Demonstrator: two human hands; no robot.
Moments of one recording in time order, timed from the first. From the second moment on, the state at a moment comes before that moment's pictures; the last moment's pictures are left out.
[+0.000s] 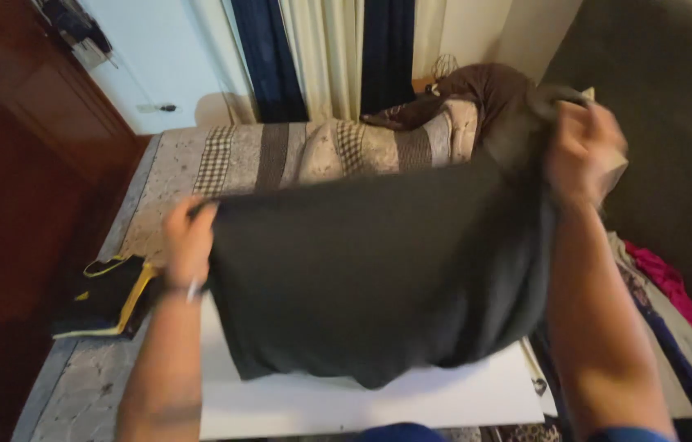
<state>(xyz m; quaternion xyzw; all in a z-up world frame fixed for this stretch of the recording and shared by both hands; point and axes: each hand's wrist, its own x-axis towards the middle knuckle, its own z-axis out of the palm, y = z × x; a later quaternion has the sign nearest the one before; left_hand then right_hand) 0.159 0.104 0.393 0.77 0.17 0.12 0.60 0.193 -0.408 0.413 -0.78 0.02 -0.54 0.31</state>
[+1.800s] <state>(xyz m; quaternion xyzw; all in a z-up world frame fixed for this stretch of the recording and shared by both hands) 0.037 0.153 0.147 0.68 0.46 -0.16 0.54 0.025 -0.372 0.131 -0.53 0.36 -0.01 0.77</state>
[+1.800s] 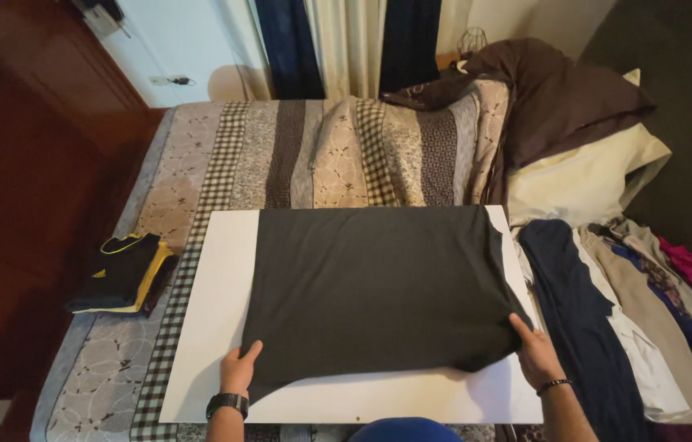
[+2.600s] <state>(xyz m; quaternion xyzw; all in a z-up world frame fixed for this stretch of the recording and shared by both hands) 0.136 0.164 0.126 0.84 0.43 -0.11 0.32 0.092 -0.440 0.124 -0.90 0.29 0.14 0.30</state>
